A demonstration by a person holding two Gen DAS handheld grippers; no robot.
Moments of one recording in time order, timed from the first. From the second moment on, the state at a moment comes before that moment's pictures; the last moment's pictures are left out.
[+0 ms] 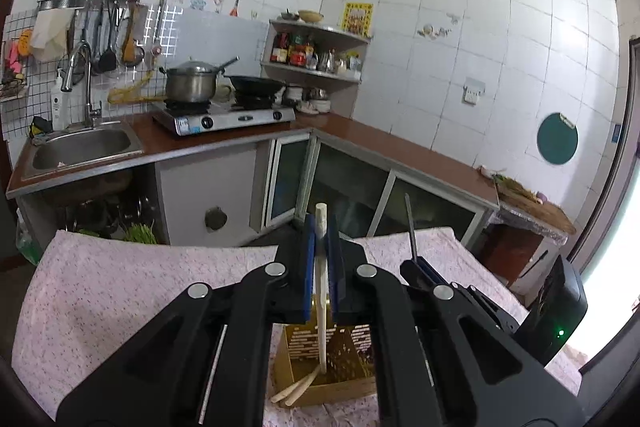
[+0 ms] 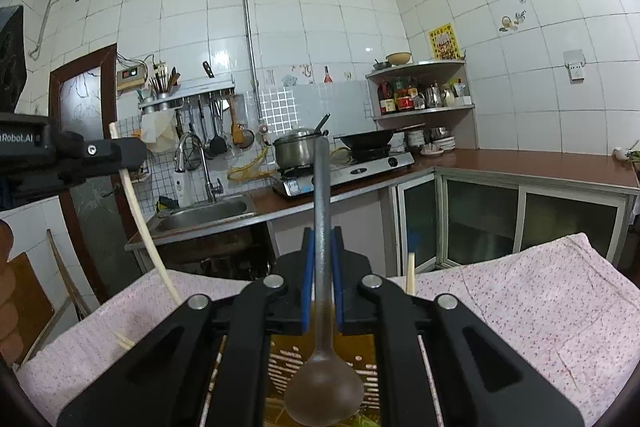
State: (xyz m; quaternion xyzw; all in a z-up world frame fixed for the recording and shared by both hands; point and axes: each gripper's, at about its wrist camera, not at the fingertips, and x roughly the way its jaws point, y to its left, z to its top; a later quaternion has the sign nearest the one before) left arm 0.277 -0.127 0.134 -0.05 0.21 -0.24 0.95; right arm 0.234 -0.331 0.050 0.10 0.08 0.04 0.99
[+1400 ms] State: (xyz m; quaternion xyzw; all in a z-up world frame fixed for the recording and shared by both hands) left arm 0.145 -0.064 -0.055 -0.03 0.40 -0.17 0.90; right arm 0.101 -0.441 -0.080 0.18 0.40 -0.04 0.90
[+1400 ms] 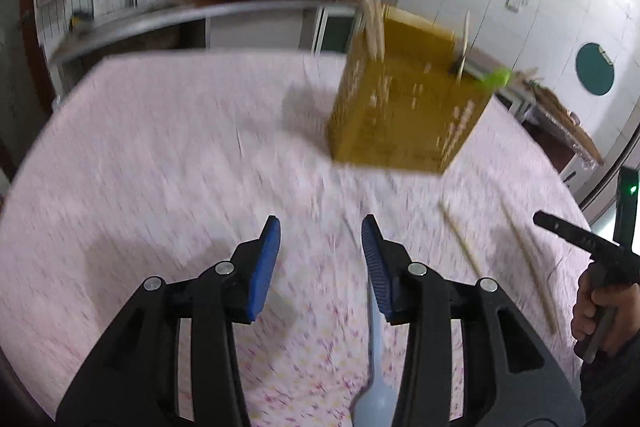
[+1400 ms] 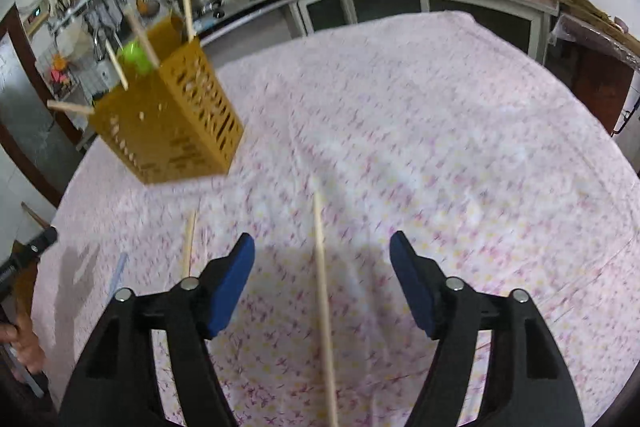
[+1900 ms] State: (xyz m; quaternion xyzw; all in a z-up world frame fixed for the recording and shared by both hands) left arm 0.135 -0.097 -0.100 -0.01 0.45 -0.18 0.87; right arm 0.112 -0.377 -0.104 0.13 0.45 0.01 0.89
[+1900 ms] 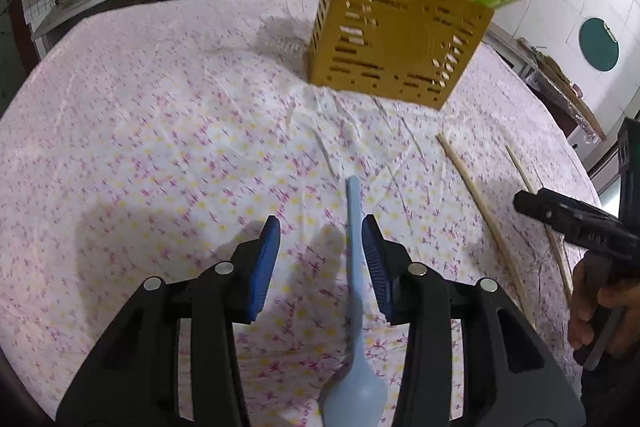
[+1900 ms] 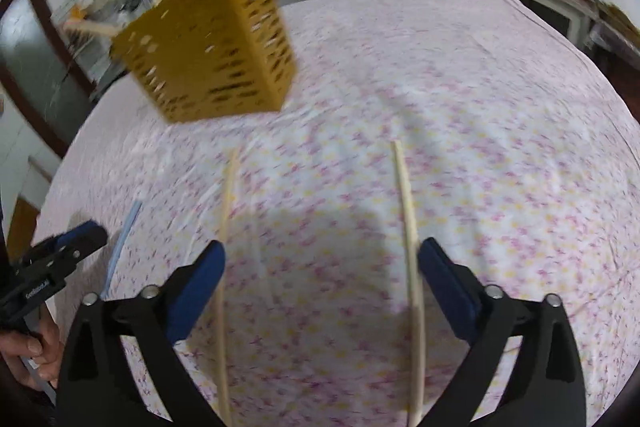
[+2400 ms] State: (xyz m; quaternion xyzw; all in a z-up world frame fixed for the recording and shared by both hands) left arm 0.138 -0.114 -0.109 -0.01 0.45 -0.18 0.87; right arm 0.133 -0.344 -0.112 0.05 0.47 -0.05 0.88
